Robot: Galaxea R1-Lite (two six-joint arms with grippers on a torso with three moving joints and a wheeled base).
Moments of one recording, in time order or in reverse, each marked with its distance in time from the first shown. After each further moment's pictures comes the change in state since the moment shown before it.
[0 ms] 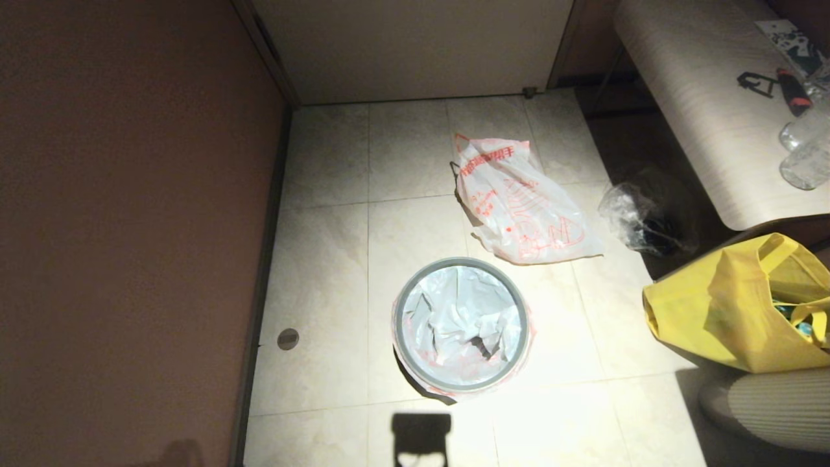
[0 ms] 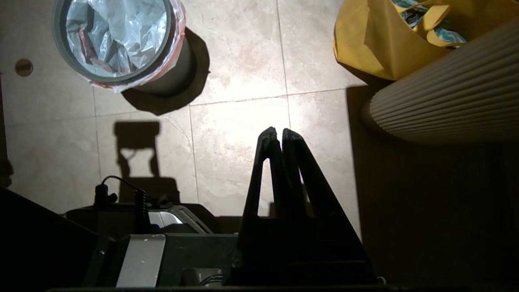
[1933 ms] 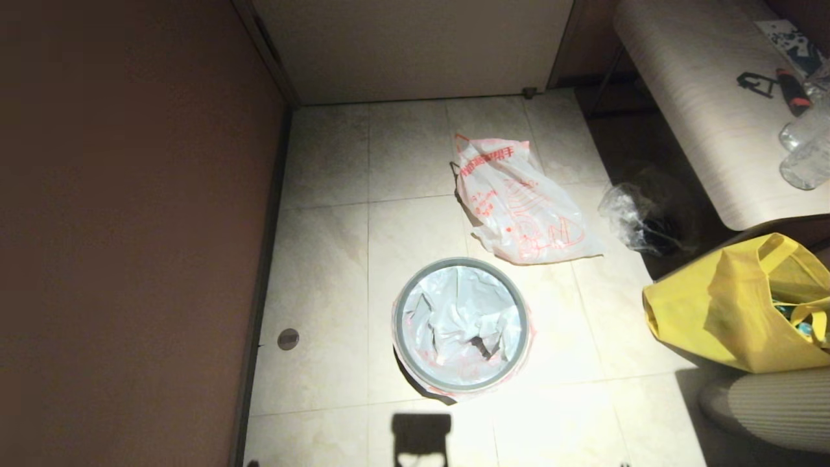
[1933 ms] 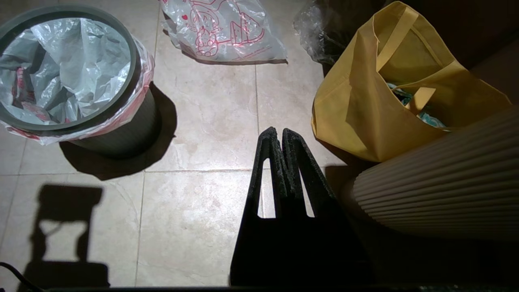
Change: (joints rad) left arm 0.008 -0.224 0.349 -0.136 -0.315 0.043; right arm -0.002 -0.104 0.815 -0.994 -0.035 -0.142
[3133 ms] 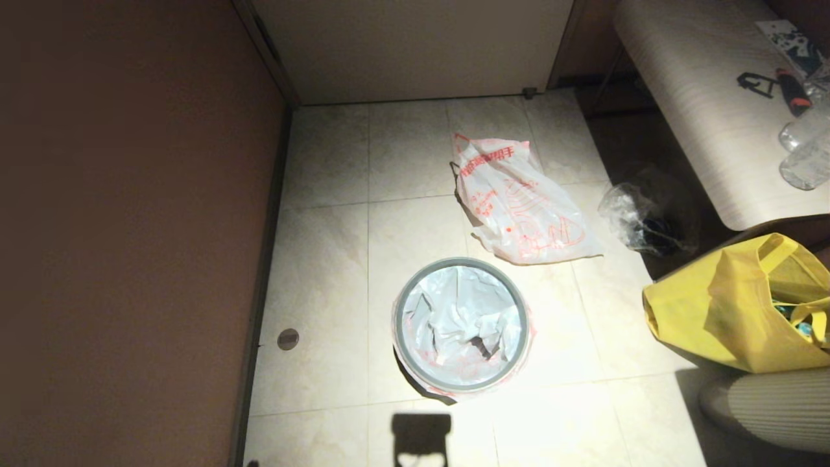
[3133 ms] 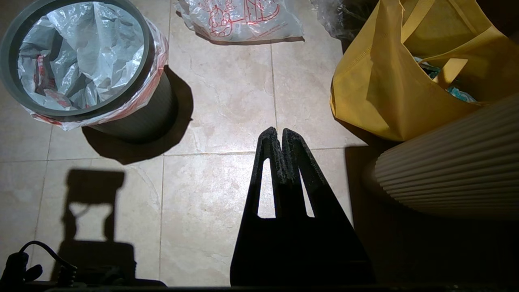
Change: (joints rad) left arm 0.000 0.001 0.000 0.000 0.000 0.000; right arm 0.000 0.000 0.000 0.064 0.032 0.057
